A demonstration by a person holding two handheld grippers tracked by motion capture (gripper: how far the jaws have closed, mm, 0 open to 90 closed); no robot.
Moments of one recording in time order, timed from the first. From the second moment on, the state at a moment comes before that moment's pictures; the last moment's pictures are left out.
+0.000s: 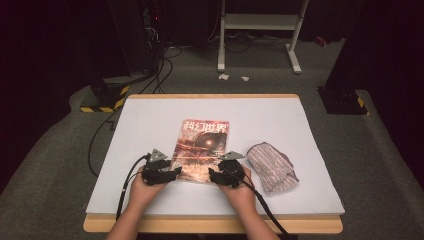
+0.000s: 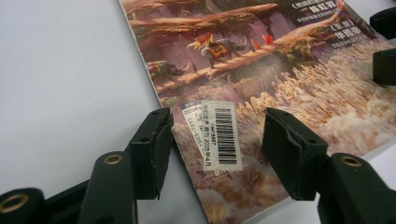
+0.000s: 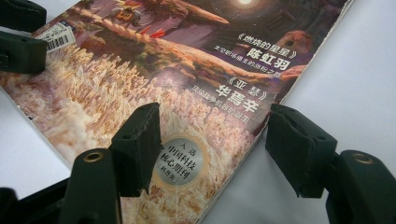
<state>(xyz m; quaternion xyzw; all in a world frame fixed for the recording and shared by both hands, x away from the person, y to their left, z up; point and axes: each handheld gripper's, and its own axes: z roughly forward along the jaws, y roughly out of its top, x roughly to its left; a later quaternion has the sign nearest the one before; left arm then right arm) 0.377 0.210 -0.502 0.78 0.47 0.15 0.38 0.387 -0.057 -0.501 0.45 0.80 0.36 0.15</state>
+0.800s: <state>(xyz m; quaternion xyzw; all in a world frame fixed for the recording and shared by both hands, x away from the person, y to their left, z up) 0.336 0.164 -0.501 0.82 0.40 0.12 0.39 0.347 -0.113 -0.500 0.45 0.80 0.35 0.18</state>
